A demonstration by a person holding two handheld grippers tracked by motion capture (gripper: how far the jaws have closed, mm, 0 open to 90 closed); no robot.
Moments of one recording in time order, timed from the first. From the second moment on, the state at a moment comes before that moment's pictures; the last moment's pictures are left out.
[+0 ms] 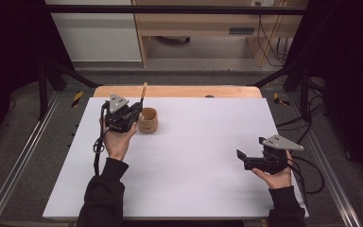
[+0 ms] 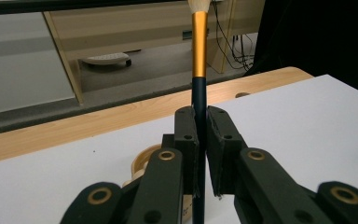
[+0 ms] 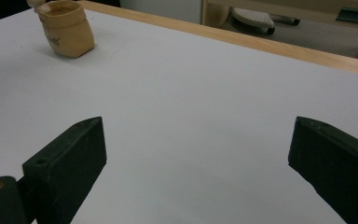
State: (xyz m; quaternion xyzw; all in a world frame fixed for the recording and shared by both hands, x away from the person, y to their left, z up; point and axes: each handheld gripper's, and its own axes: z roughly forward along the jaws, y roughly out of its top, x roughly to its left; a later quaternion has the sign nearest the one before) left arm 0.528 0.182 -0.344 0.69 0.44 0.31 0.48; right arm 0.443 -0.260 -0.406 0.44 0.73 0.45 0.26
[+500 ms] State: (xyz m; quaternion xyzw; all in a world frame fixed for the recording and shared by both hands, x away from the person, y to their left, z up) left arm 0.550 0.178 -0.345 0.68 0.45 0.32 0.48; right arm 0.443 -0.261 -0.406 0.44 0.73 0.45 0.26
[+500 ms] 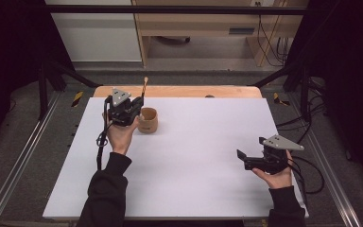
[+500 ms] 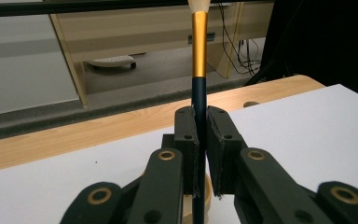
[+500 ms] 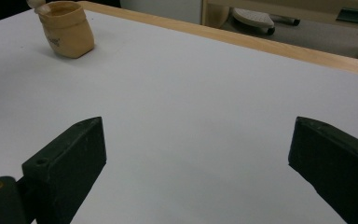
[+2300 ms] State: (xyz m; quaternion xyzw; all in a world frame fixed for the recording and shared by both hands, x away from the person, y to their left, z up) left arm 0.612 0.153 -0.385 0.68 0.47 0.33 0.46; right arm 0.443 -0.263 -0.406 0.44 0.73 0.46 0.26
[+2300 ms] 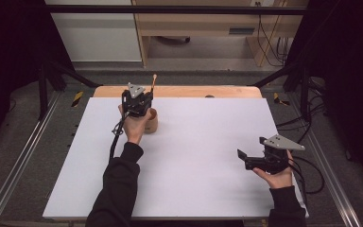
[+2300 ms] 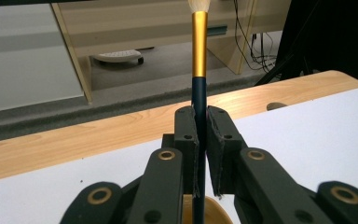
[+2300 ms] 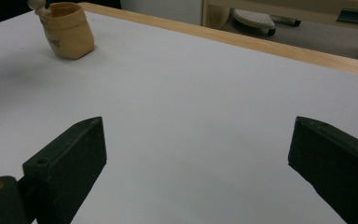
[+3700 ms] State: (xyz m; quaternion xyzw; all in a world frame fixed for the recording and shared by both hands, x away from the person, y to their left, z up) left arm 0.606 0.153 -0.424 0.70 0.48 0.31 0.43; right arm 0.442 -0.263 -0.406 0.44 0.73 0.46 0.26
